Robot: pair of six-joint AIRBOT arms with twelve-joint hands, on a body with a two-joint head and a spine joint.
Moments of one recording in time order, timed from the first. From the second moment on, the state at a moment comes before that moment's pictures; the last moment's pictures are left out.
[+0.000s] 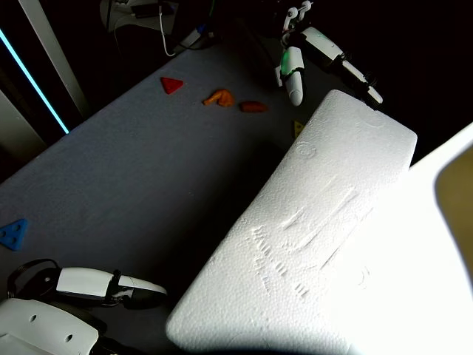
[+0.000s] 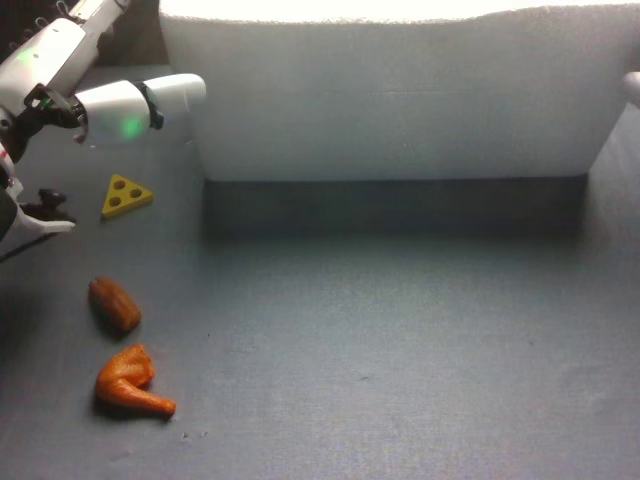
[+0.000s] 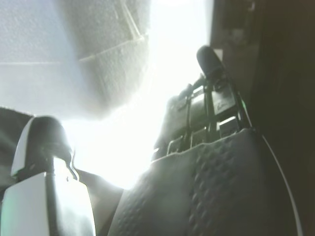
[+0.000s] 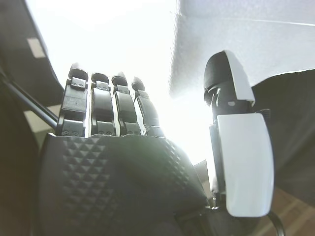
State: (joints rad) left arm 0.66 -1.17 1.45 -0.44 -0.90 0.51; right arm -0.58 -1.02 1.30 0.61 0.94 -0.81
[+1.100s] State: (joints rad) left arm 0.59 -1.26 1.55 -0.41 -0.86 0.44; right arm -0.55 -1.08 1.36 0.59 0.95 -0.71
